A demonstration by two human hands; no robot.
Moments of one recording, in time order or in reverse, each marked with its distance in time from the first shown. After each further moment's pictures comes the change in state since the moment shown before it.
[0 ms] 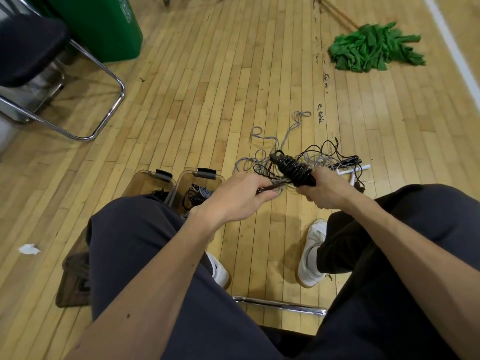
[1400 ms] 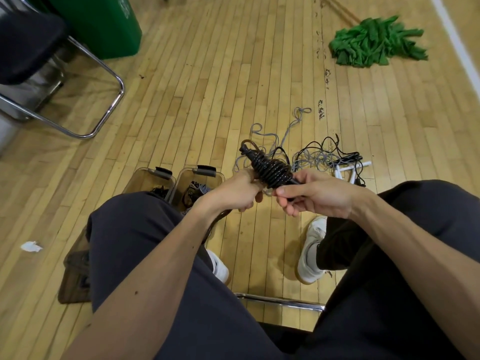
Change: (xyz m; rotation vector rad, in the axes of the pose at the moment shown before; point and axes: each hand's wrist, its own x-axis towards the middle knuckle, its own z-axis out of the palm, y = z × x) left_hand 0.020 -0.012 0.009 -0.461 -0.137 -0.240; right_hand -0.034 -0.031 -0.002 0.861 -0.615 -0.156
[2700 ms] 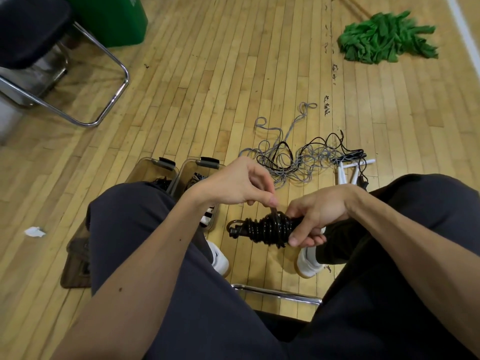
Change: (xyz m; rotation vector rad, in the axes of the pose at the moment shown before) left_hand -0.038 0.015 -0.015 -0.063 -0.108 0.178; right_hand 0.010 0.013 -0.001 -0.567 -0.577 0.423
